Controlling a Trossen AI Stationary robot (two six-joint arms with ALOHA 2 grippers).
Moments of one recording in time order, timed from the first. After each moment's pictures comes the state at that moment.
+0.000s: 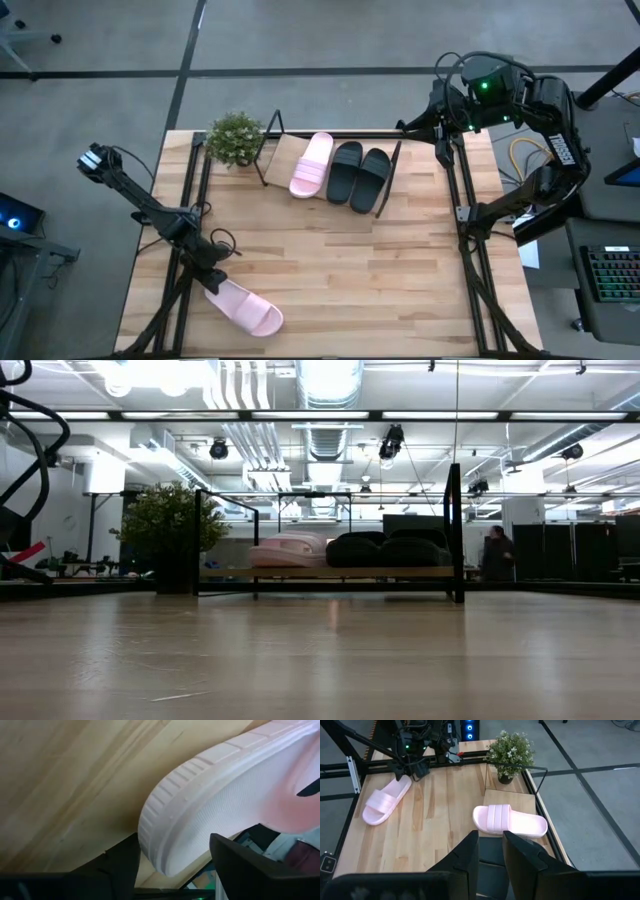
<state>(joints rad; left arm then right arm) -0.66 0.77 0.18 -0.32 0.42 -1.67 -0.37 1.41 2.19 -1.41 -0.21 -0.16</state>
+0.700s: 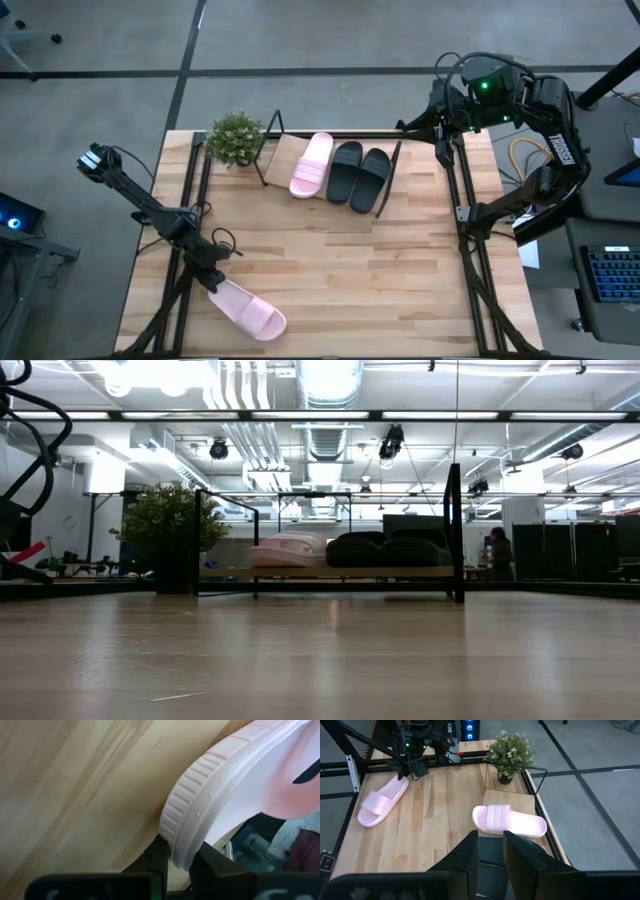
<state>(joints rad) -0.66 0.75 0.18 -0.32 0.40 -1.57 -0.37 1.41 2.19 -1.41 -0.21 -0.17</state>
